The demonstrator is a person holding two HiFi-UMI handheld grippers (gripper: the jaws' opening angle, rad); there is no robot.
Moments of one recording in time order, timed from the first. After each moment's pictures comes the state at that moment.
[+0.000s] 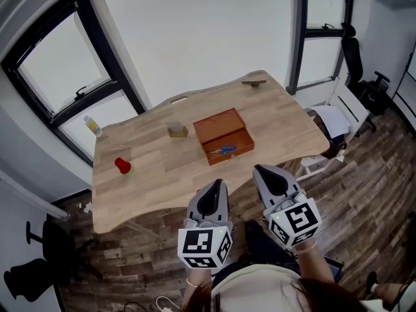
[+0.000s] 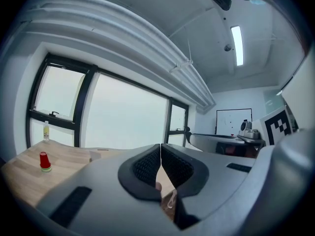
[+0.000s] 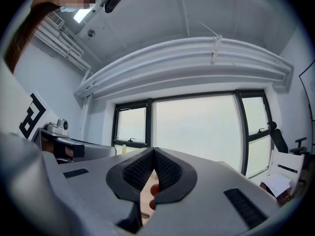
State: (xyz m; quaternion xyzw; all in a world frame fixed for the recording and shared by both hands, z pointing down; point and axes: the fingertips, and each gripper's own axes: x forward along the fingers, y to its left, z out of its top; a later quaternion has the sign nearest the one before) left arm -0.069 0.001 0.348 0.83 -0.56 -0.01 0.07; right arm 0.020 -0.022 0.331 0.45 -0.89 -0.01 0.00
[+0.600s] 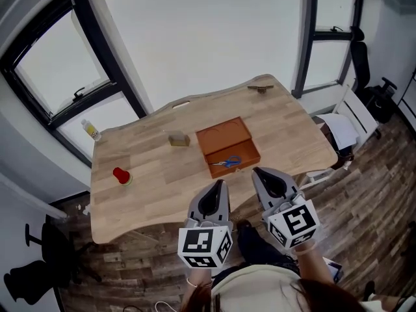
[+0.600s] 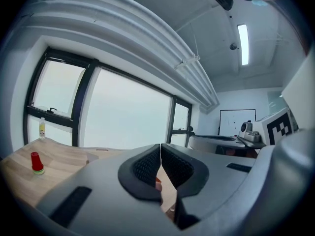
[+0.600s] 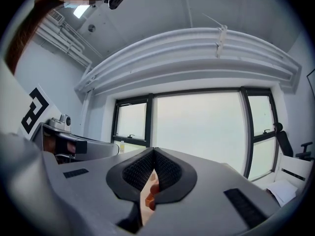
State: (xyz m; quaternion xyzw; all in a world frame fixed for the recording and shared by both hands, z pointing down) left arm -0.080 -0.081 0.358 0.82 -0.56 -0.01 0.08; right arm 0.002 -0.103 0.344 0.44 -0.90 -0.02 0.03
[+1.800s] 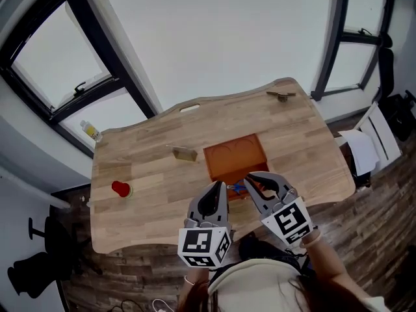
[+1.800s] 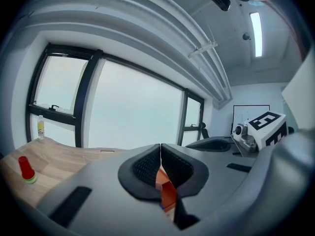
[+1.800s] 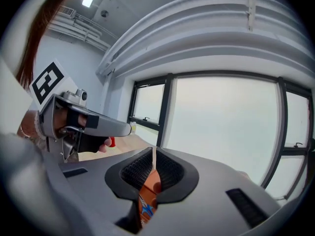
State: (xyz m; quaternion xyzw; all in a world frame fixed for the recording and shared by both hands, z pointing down) left arm -0.105 -0.241 0.387 0.79 -0.60 0.01 0.10; right arm -0.048 -0.261 0.399 0.31 -0.94 -0.05 0.14
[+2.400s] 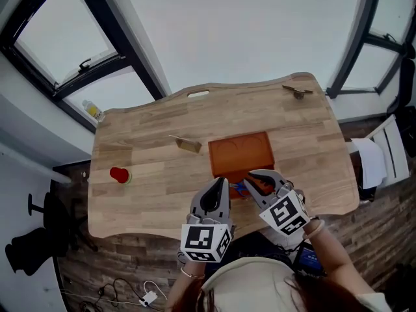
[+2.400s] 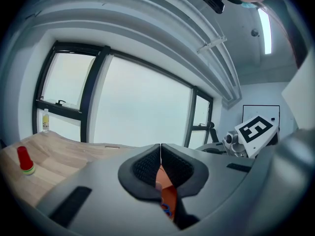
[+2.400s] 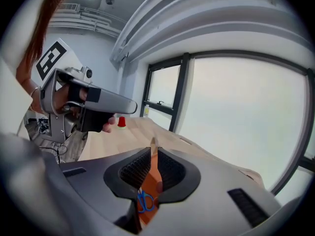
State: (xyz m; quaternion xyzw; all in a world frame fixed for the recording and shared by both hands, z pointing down) left arm -0.111 -0.285 0.422 0.77 -0.63 0.01 0.12; right arm -0.061 -0.311 0.472 0.21 -0.95 -0.06 0.25
